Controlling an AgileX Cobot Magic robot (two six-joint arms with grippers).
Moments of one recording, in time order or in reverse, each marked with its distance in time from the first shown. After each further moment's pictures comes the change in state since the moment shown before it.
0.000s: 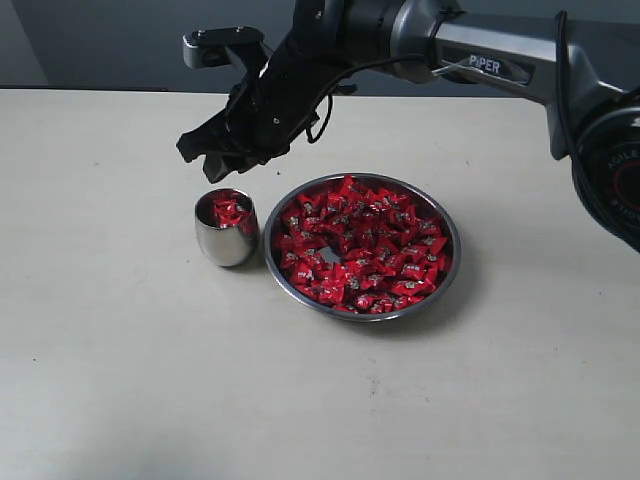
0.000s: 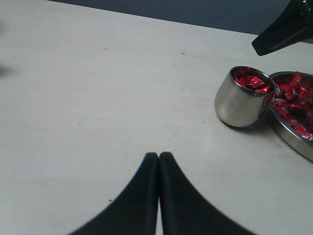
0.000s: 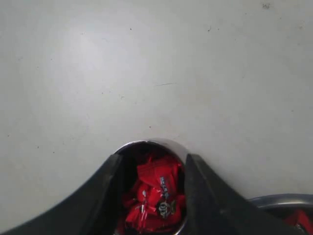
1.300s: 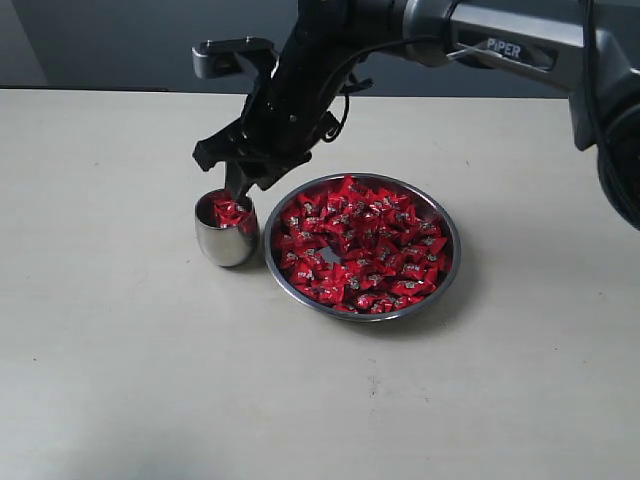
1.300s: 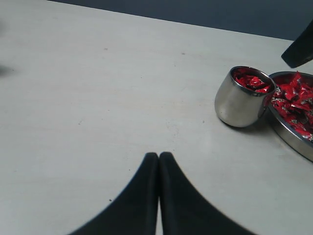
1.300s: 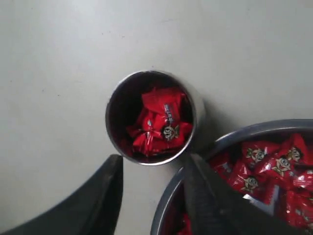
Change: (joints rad) left arm 0.000 0.000 0.000 0.000 0.000 0.000; right arm -0.008 -0.050 0.000 -0.077 0.199 0.083
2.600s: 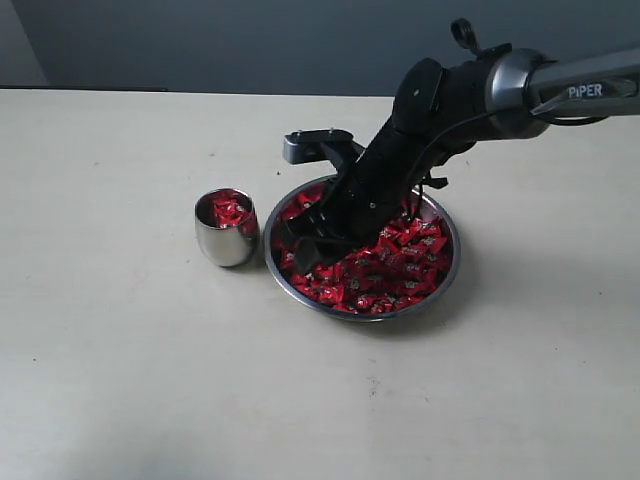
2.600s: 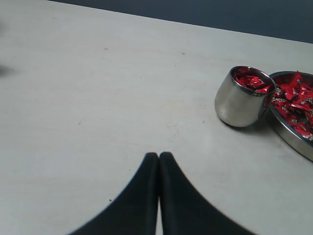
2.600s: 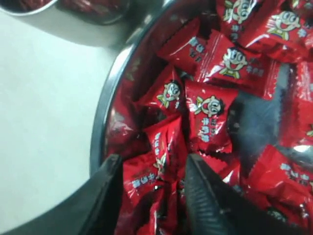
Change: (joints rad) left arm 0.000 0.000 0.000 0.000 0.000 0.000; right arm -0.113 -0.113 0.541 0.253 -0.243 -0.292
